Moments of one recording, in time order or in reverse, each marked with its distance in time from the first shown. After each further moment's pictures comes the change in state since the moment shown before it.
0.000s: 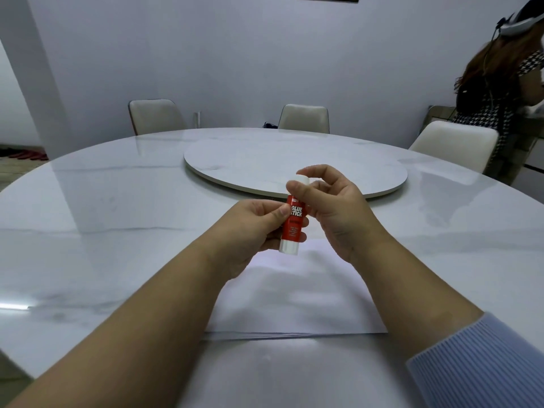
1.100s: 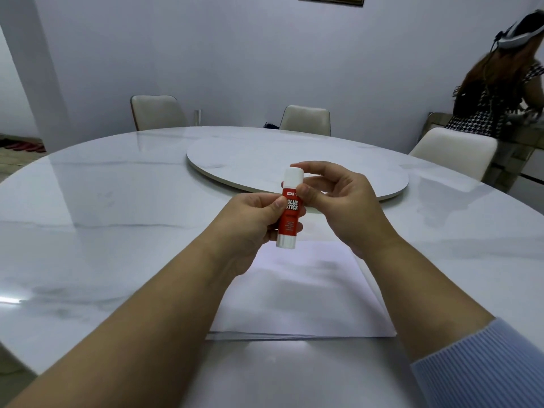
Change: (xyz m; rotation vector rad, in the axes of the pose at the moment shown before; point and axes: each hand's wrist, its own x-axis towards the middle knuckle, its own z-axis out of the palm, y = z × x) left_hand 0.003 0.000 -0.003 -0.096 0.108 0.079; right_hand -0.002 -0.011 0.004 -0.325 -0.031 -0.182
